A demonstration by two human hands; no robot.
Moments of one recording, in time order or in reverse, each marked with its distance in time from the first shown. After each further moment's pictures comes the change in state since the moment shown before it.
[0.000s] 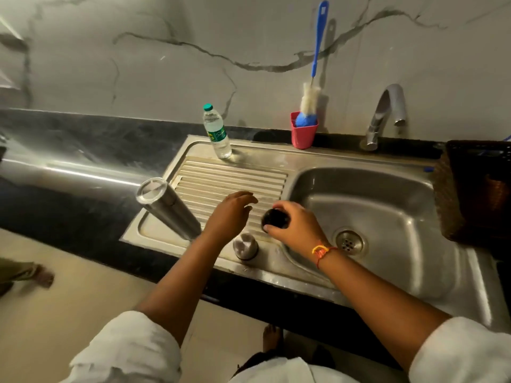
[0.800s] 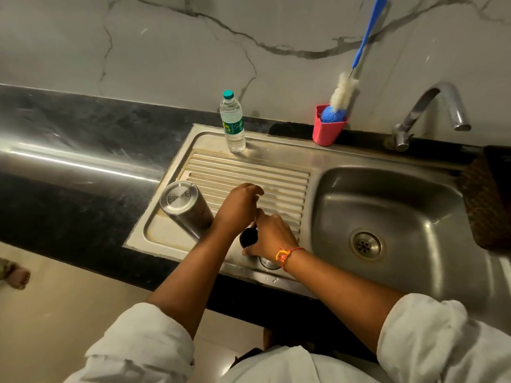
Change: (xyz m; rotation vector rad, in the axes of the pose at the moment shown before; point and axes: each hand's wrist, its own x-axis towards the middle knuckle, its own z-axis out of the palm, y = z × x) left_hand 0.034 -0.071 -0.012 -0.157 -0.032 -0.043; right_hand 0.061 -0.045 0.127 -0.429 -0.250 0.079
